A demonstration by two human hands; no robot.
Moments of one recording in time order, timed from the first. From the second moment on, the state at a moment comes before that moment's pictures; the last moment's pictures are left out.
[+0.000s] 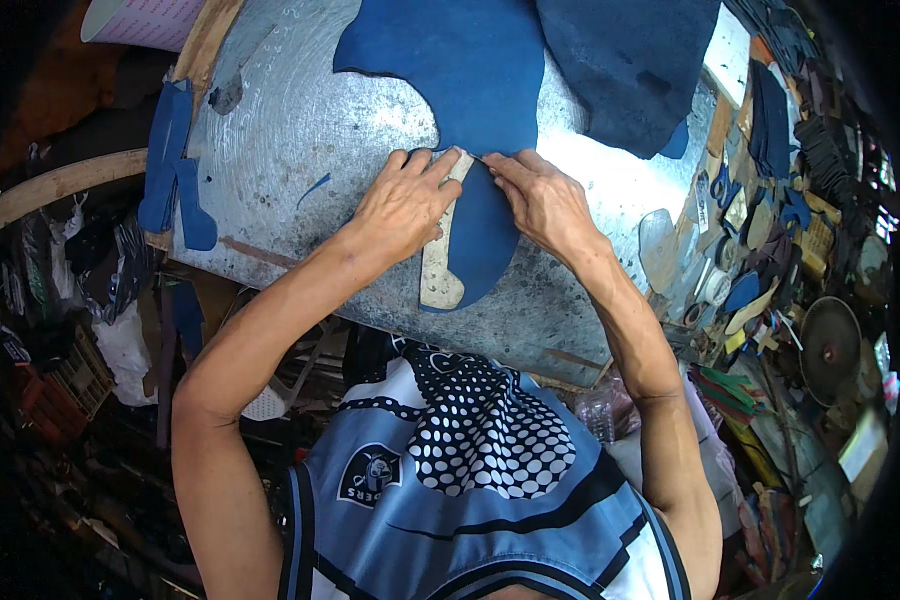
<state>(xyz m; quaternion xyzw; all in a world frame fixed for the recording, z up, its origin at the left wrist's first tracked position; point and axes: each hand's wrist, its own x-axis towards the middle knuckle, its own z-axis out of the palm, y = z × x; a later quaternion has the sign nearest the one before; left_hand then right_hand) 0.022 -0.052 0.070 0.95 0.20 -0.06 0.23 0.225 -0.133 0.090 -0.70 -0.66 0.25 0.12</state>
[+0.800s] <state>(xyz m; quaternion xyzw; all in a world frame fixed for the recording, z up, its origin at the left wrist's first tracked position) 0.016 -0.049 0.069 0.96 0.16 -0.06 0.22 0.215 -0.154 0.096 -0.76 -0.56 0.26 0.19</state>
